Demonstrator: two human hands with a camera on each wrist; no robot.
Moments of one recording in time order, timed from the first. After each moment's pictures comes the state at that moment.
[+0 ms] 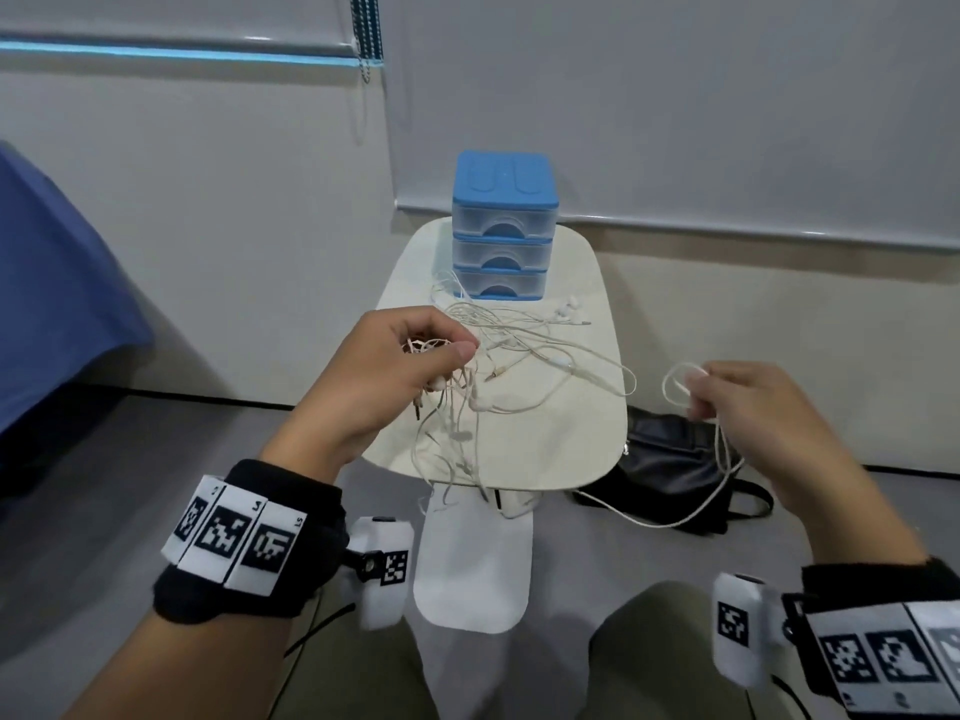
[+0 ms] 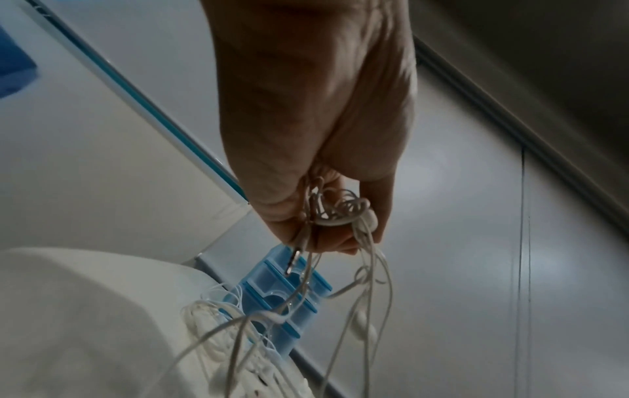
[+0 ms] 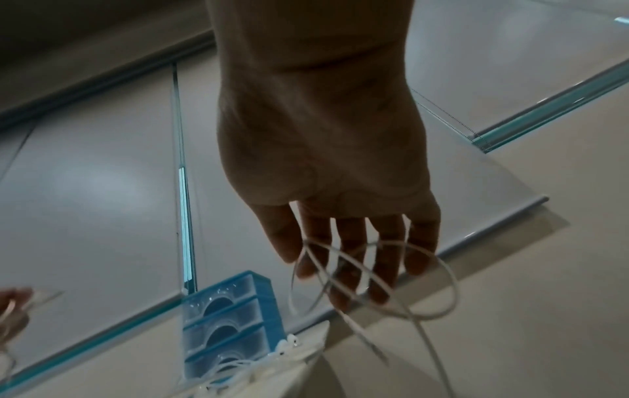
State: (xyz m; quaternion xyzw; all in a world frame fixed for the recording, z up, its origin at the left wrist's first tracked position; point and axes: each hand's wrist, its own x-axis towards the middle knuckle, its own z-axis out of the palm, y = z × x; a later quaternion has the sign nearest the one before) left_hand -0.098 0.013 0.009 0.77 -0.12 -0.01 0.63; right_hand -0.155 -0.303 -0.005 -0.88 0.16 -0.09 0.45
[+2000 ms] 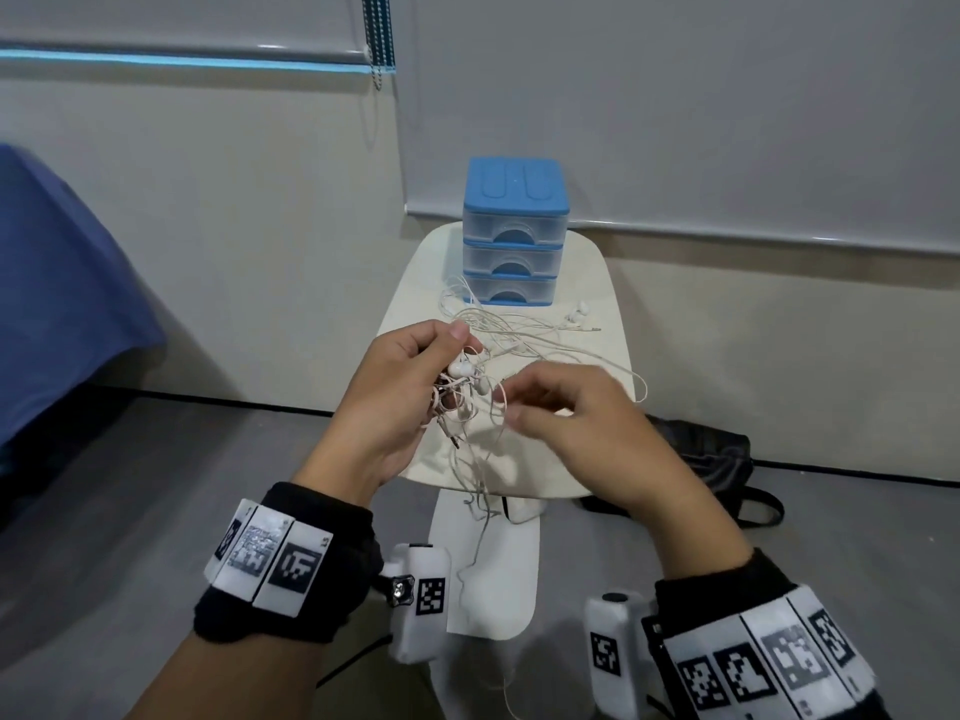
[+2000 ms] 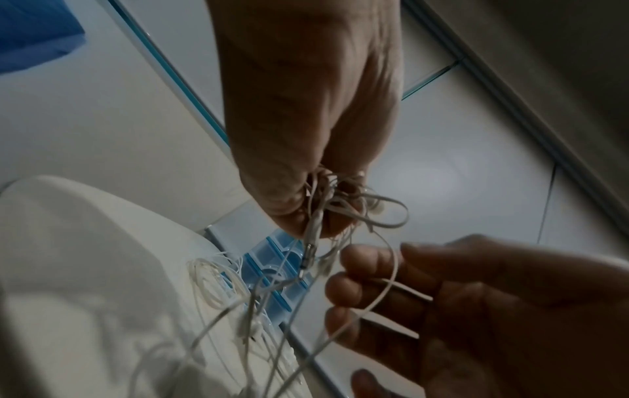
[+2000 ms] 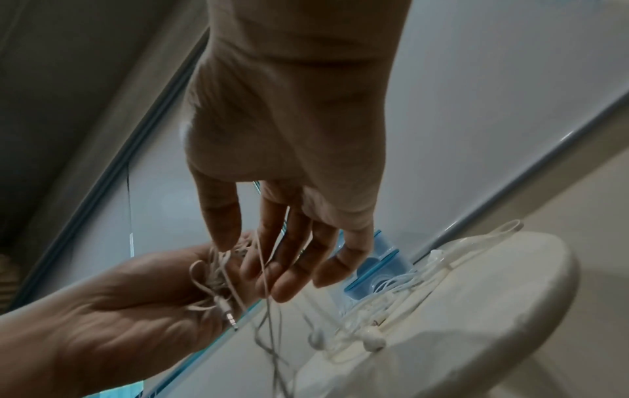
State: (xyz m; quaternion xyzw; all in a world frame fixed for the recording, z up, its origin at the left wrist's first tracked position) left_hand -0.101 -0.002 -0.004 0.65 -0.04 -0.03 0.75; right_hand -0.145 -0.184 -0.003 -0.84 -0.10 -0.02 0.53
